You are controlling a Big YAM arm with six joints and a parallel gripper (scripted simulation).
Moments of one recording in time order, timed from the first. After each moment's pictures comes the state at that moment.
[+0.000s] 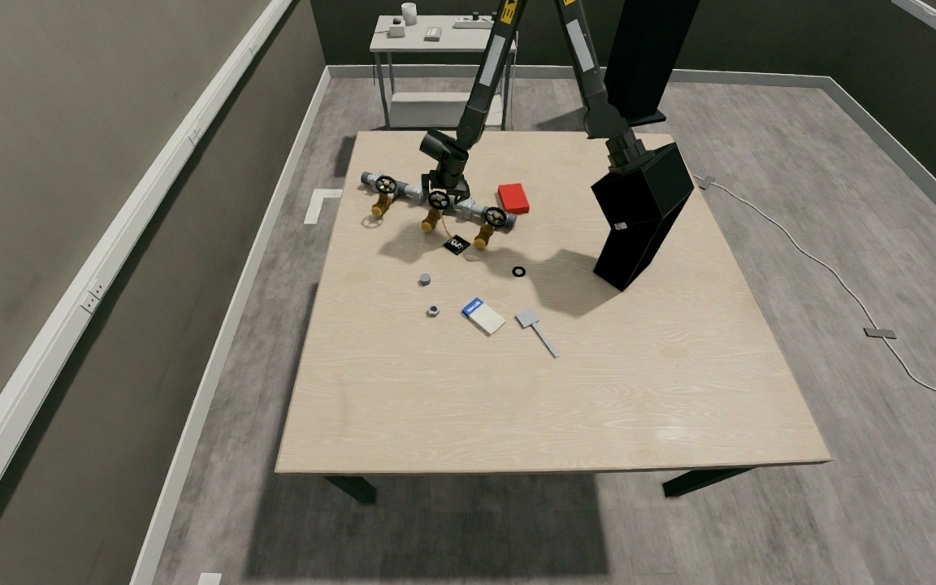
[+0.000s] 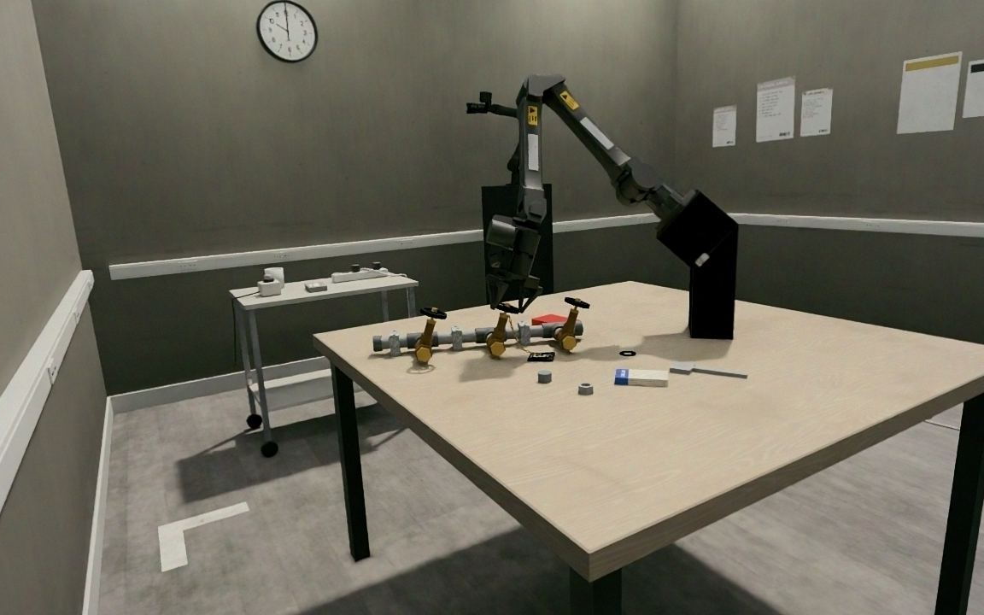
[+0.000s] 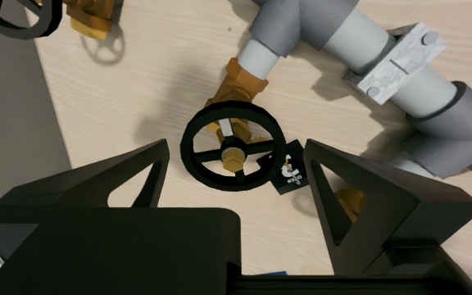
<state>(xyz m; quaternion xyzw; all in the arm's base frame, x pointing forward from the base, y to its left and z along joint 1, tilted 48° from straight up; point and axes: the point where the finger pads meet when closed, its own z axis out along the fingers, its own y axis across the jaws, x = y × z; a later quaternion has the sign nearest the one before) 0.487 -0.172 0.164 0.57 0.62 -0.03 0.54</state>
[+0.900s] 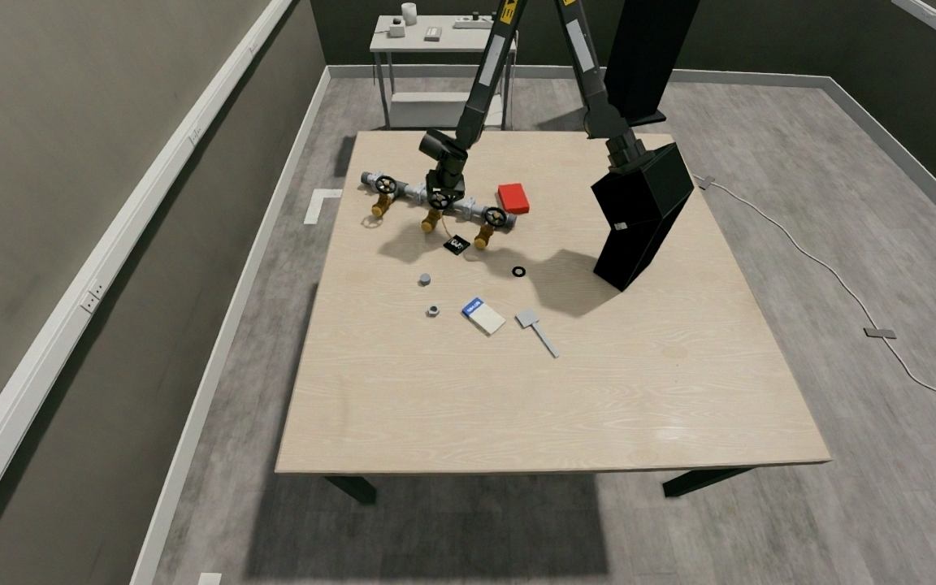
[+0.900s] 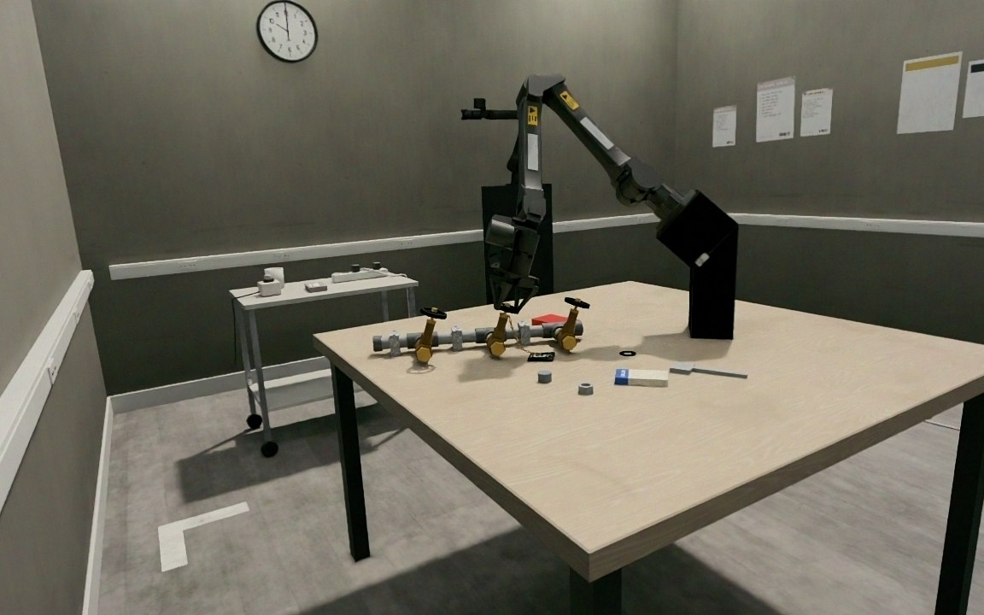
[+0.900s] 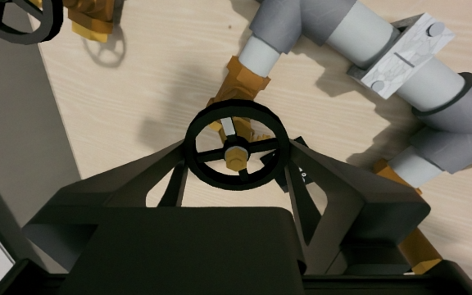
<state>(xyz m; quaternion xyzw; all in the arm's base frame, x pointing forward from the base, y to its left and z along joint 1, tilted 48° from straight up) 0.489 -0.171 0.164 0.58 0.61 -0.02 0.54</state>
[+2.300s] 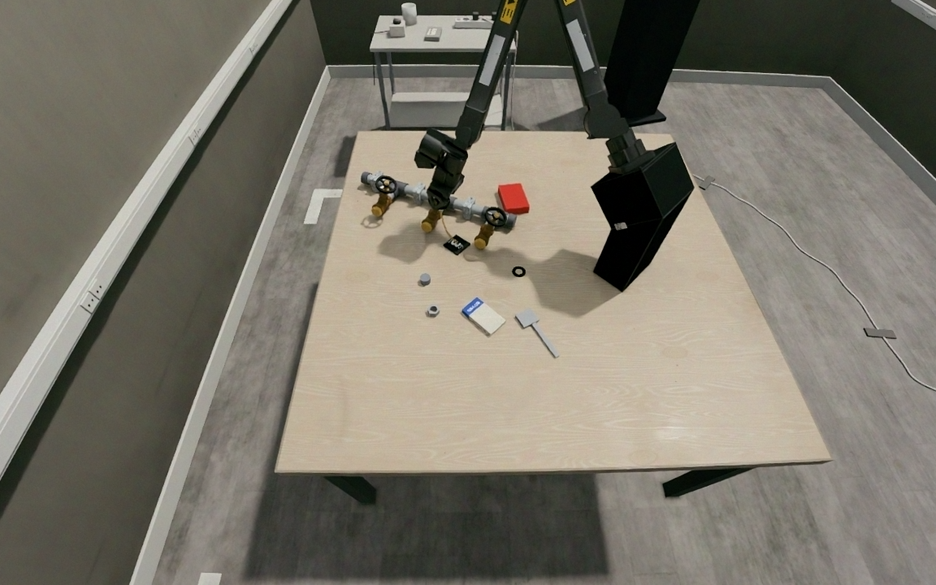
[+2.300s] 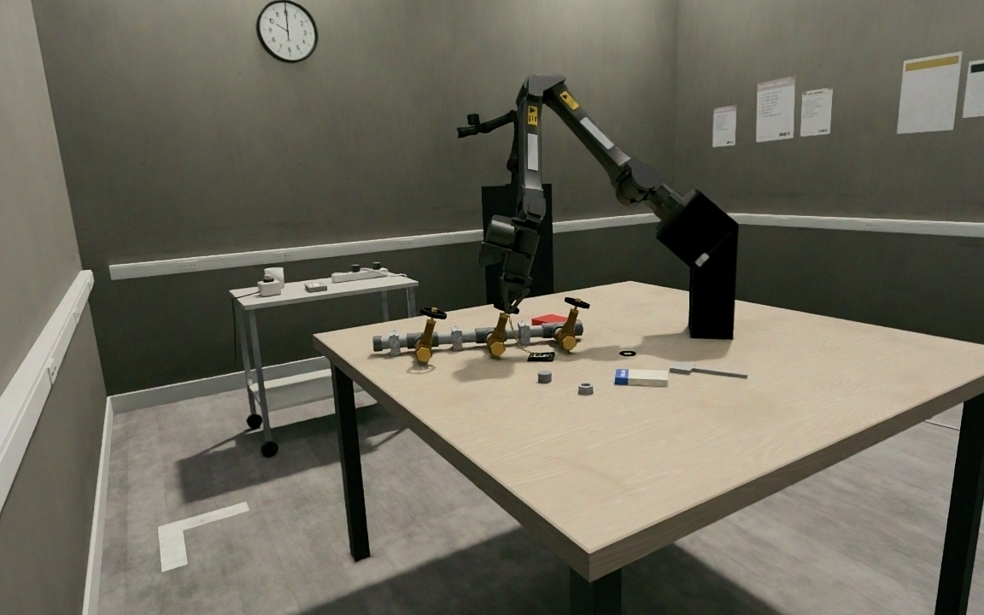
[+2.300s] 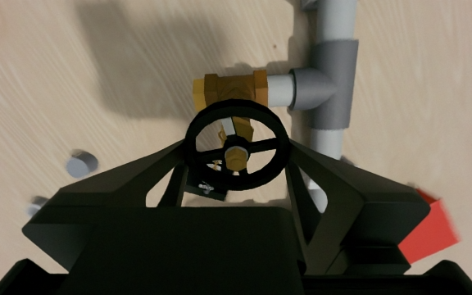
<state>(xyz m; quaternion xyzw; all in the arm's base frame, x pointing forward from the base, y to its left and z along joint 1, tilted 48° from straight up) 0.487 -0.173 0.164 0.22 0.81 -0.28 0.46</state>
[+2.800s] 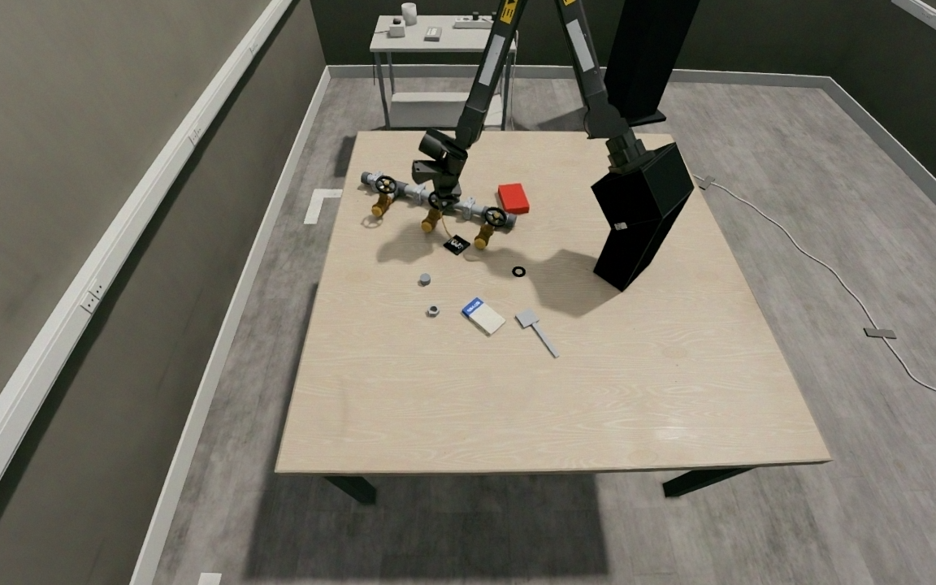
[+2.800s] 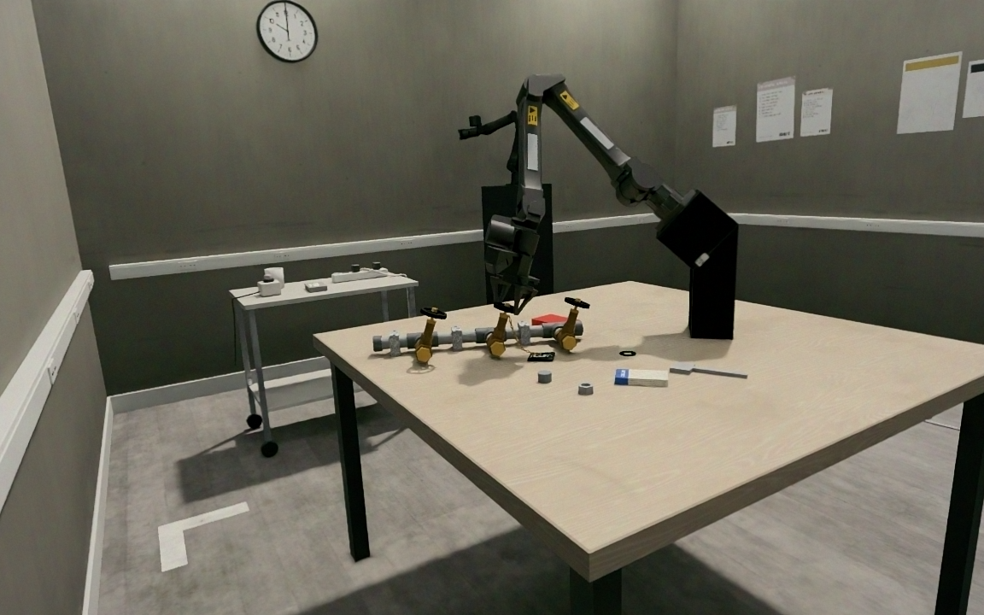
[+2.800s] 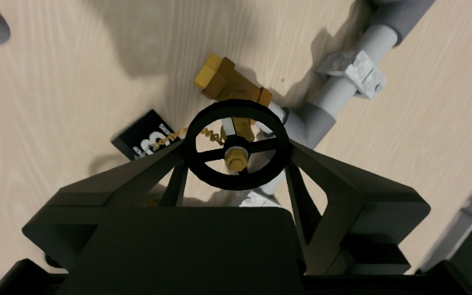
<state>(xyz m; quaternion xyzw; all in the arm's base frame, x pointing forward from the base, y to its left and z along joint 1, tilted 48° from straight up) 0.486 -0.174 0.165 -0.08 0.84 -0.42 0.33</state>
